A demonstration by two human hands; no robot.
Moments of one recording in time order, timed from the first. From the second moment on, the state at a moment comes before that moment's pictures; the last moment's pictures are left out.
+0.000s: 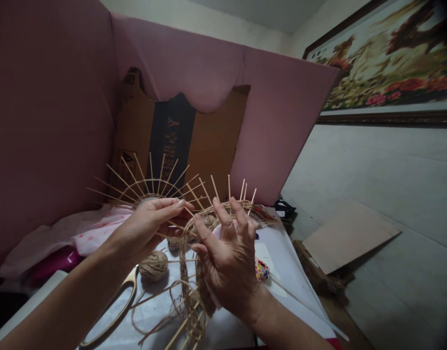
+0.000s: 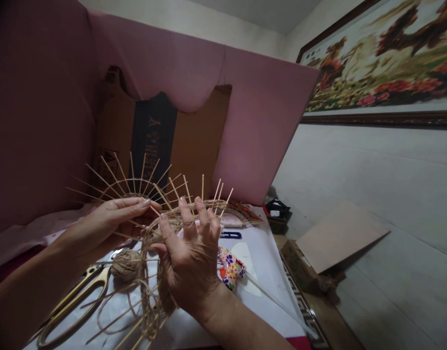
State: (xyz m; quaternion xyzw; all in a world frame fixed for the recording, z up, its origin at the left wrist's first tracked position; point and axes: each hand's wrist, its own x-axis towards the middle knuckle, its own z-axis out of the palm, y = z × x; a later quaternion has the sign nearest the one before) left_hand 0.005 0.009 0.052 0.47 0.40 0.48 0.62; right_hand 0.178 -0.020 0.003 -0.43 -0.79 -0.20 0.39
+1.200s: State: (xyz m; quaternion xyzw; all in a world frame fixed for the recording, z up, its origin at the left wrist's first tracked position) left_hand -0.001 0.016 0.046 0.47 0.39 0.47 0.64; right_hand 0.193 -0.014 0.016 -0.40 -0.80 -0.09 0.44
